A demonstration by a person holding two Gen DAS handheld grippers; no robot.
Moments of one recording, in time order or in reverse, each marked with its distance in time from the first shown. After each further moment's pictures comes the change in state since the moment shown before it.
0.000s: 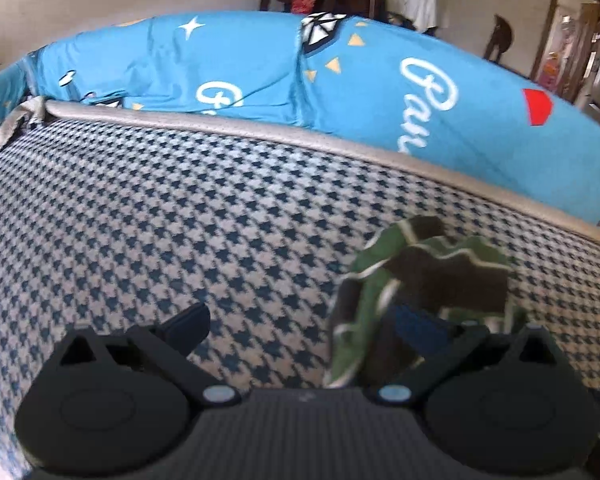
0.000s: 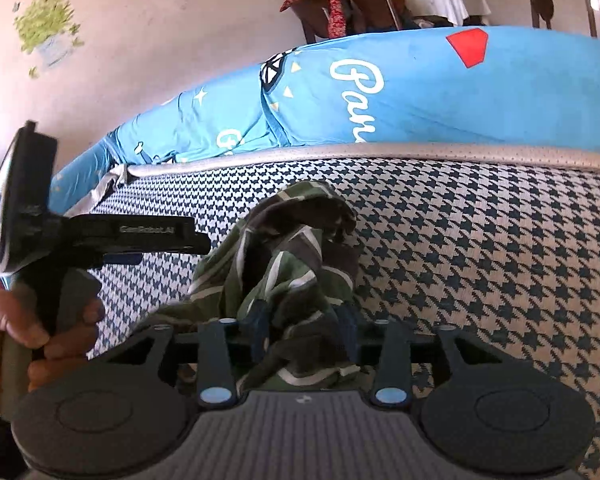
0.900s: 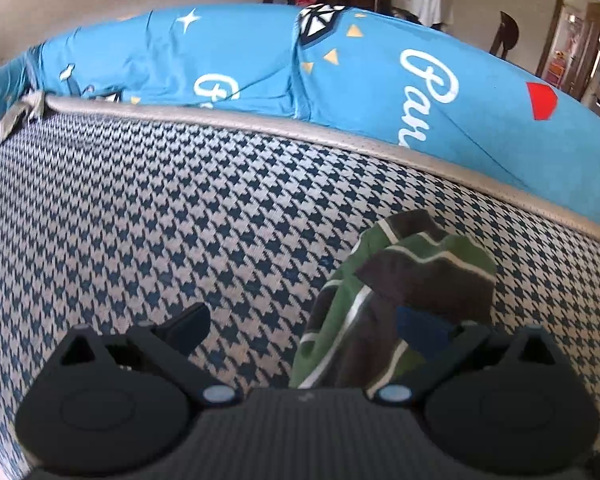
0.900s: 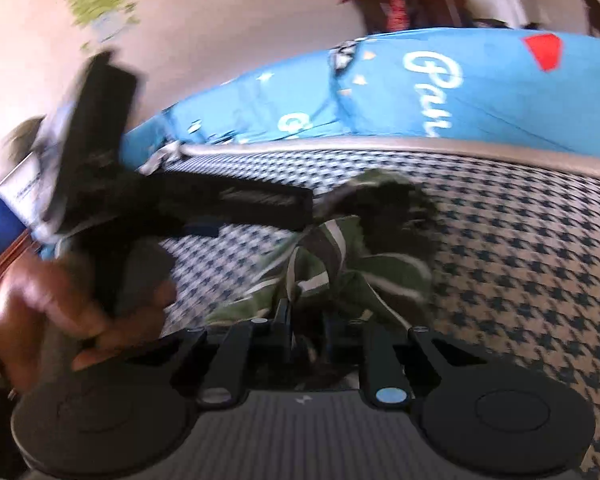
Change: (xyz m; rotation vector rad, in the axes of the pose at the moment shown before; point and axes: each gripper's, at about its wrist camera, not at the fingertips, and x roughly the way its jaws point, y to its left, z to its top) left arm 0.012 -0.008 0.002 -0.038 0.029 0.021; right arm 0.018 0.042 -0.012 -0.146 0.036 0.152
